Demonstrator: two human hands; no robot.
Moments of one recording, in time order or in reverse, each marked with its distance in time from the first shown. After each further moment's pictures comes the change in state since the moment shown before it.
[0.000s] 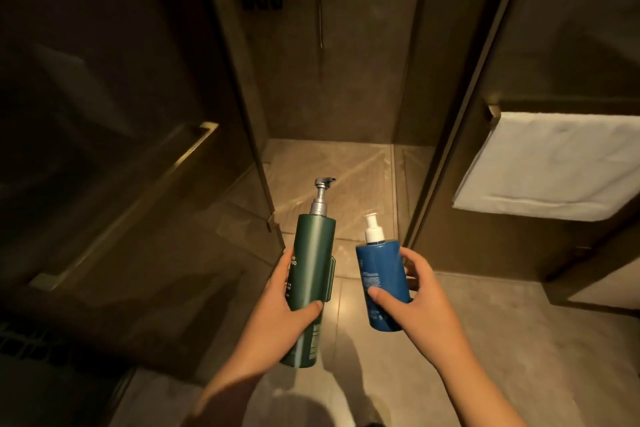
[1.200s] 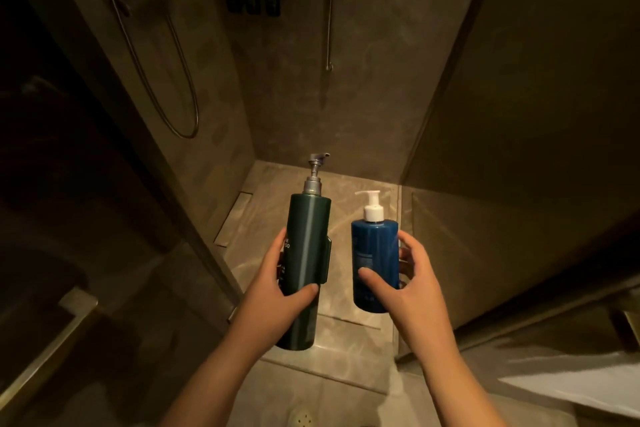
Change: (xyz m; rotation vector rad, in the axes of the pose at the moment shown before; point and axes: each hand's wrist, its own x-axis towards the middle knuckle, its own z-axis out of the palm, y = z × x) left_hand 0.482 0.061 -0.030 -0.106 0.048 -0.045; right_hand 0.492 -0.064 0.027 0.072 0.006 -0.012
